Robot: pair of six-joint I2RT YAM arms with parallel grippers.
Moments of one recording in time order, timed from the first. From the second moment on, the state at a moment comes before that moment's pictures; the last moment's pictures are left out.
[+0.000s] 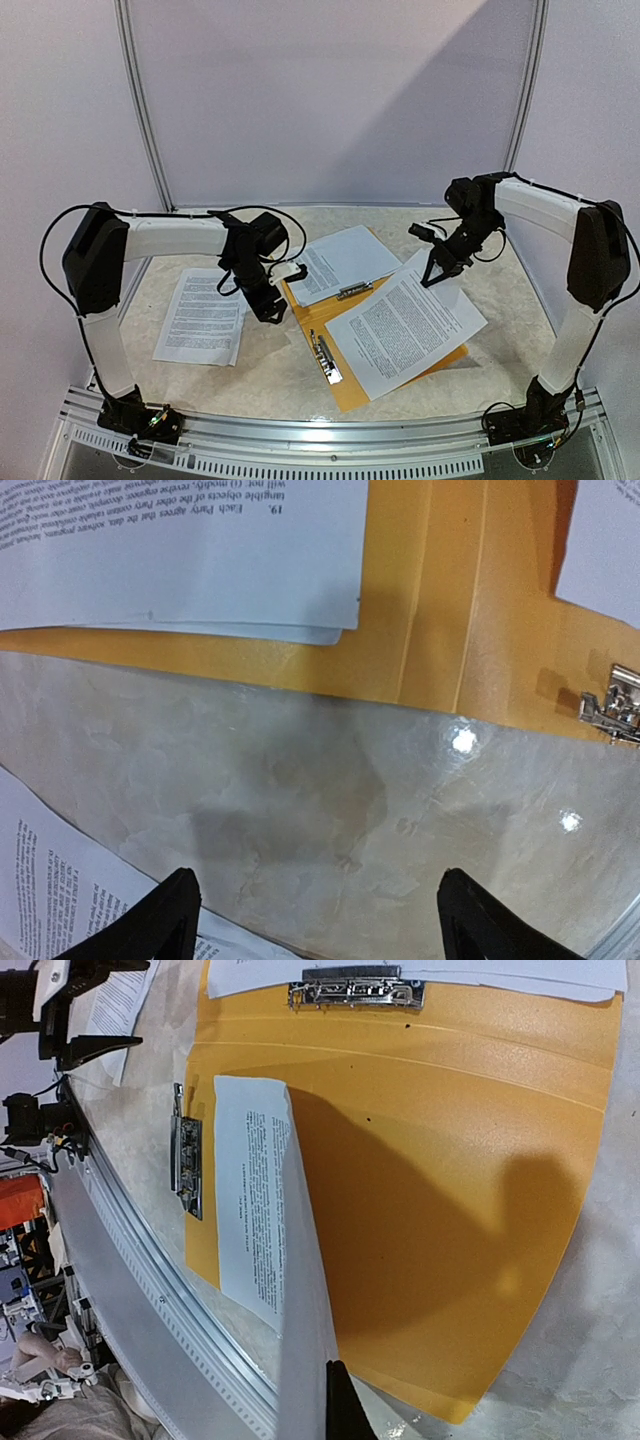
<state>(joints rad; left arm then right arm) -0.70 1.91 1.34 -0.81 0.06 0.30 0.35 1.81 1.49 -1.21 -0.60 -0.19</state>
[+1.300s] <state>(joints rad) -0.72 1.93 1.36 -0.82 0.06 0.30 0.34 1.92 1.38 -1.03 -0.80 -0.10</state>
